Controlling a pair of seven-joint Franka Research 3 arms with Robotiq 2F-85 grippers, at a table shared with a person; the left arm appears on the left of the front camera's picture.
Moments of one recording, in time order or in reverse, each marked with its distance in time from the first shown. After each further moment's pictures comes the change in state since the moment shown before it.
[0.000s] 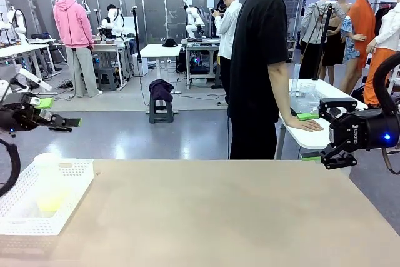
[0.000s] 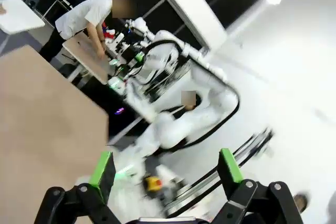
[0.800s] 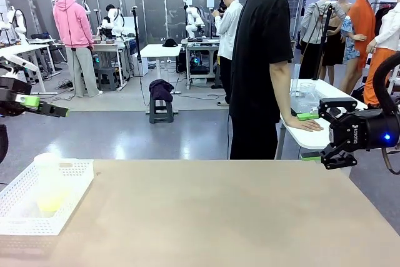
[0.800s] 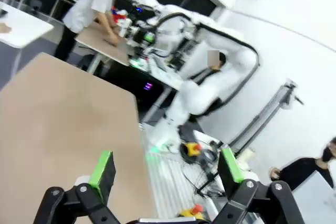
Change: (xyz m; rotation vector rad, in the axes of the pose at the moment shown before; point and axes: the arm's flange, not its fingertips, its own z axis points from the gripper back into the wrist) left arm 0.052 -0.023 0.048 0.064 0.236 -0.348; right arm 0.000 0.000 0.000 0.000 0.001 0.000
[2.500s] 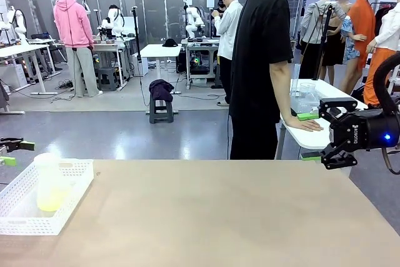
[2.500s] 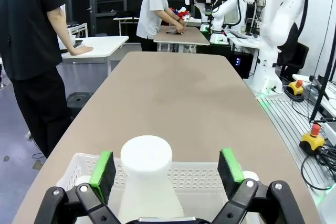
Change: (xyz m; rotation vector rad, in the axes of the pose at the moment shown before) left arm -0.146 0.052 0.144 0.380 0.007 -0.525; right arm 0.000 0.000 0.000 0.001 0.000 0.000
